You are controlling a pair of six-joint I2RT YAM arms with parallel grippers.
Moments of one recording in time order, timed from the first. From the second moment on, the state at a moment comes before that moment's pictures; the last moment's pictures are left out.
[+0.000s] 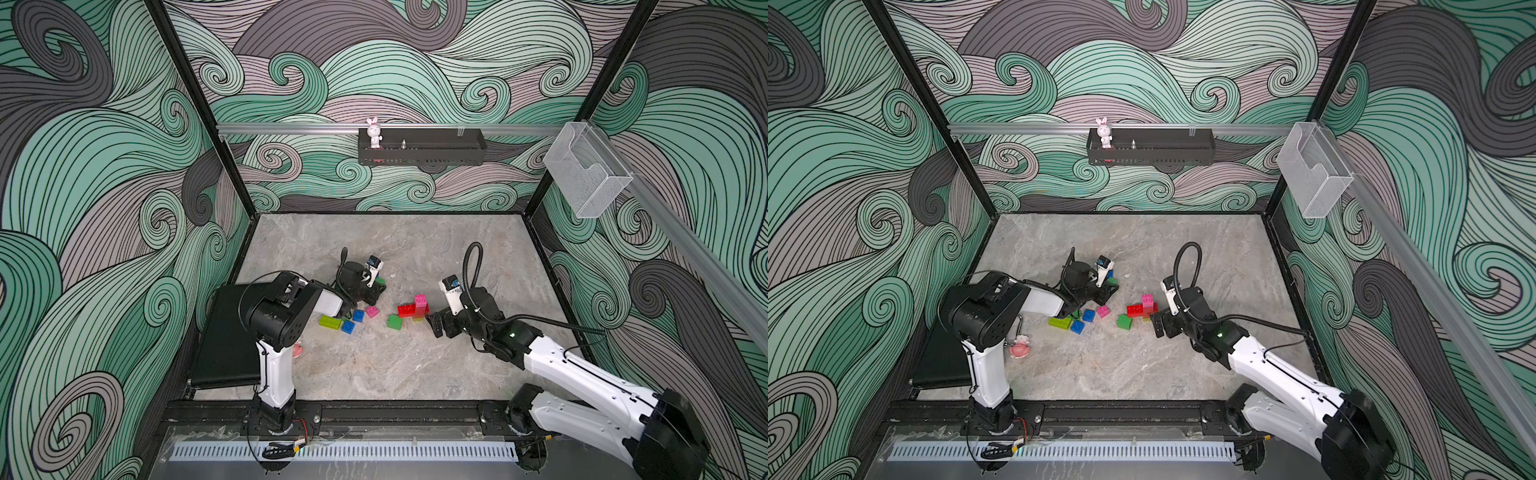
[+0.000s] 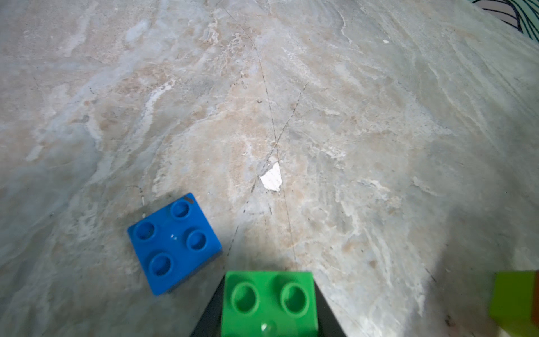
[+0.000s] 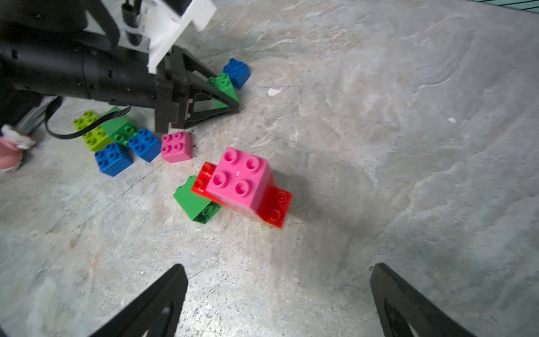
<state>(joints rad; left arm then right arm) -0.47 1.93 0.81 0.49 0.24 0.00 0.70 1.01 0.56 -0.25 0.03 0.16</state>
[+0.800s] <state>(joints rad) -0.47 1.45 0.68 0.24 0.11 -0.28 0.76 1.38 0.53 0.19 0.18 0.19</state>
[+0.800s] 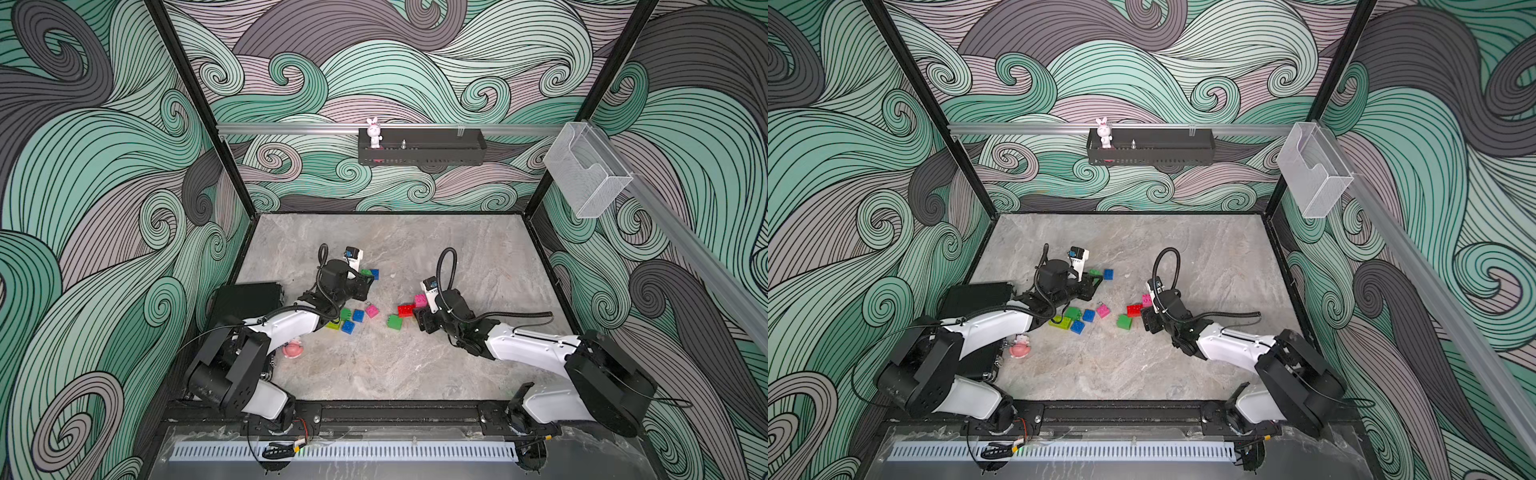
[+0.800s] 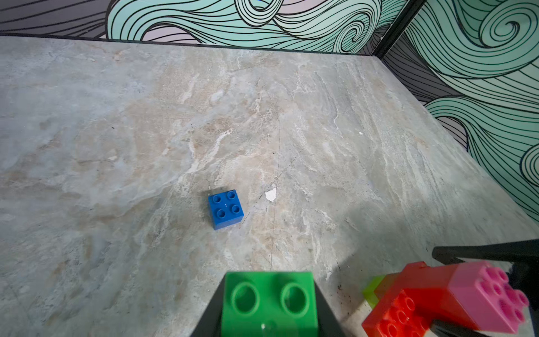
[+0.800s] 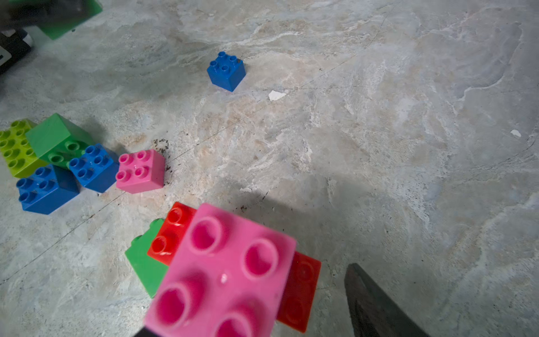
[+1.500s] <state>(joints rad) -0.47 1.40 0.77 -0.02 0.00 -0.32 0.76 1.39 0.53 0.30 0.15 0.10</state>
